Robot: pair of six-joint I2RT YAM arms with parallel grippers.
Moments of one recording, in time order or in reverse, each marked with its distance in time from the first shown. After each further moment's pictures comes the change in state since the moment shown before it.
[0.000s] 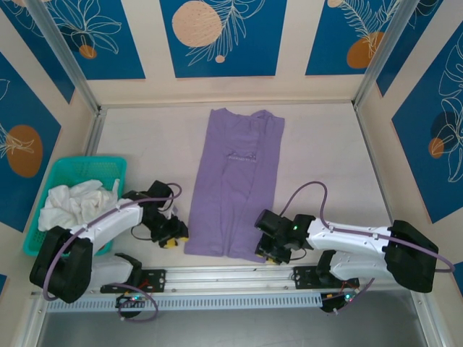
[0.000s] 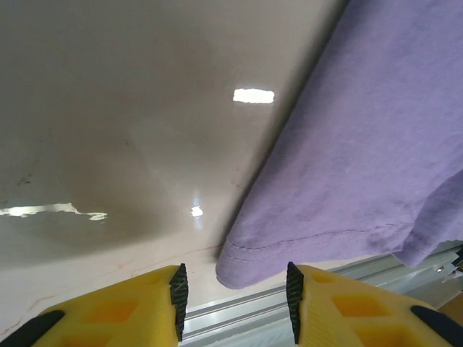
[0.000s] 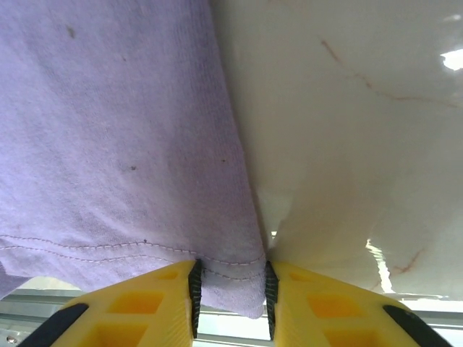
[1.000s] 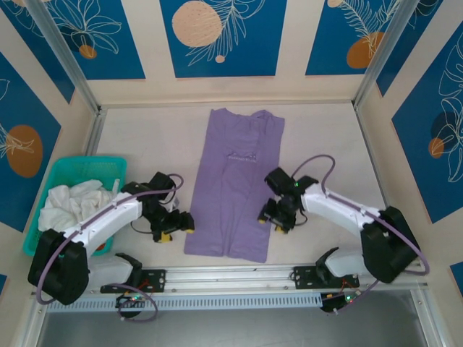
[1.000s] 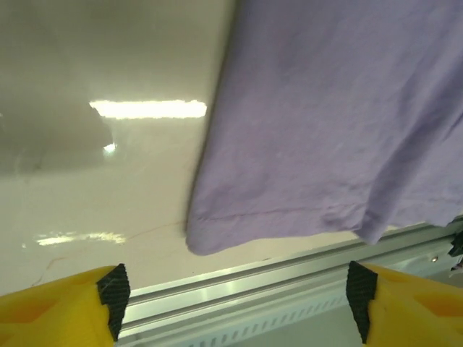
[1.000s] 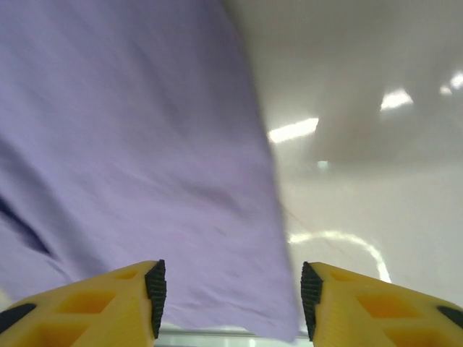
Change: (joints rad) left arm -0.010 -0.025 0.140 -0.142 -0.045 0.037; right arm -0.419 0.164 0.272 -0.236 -0.050 -0.385
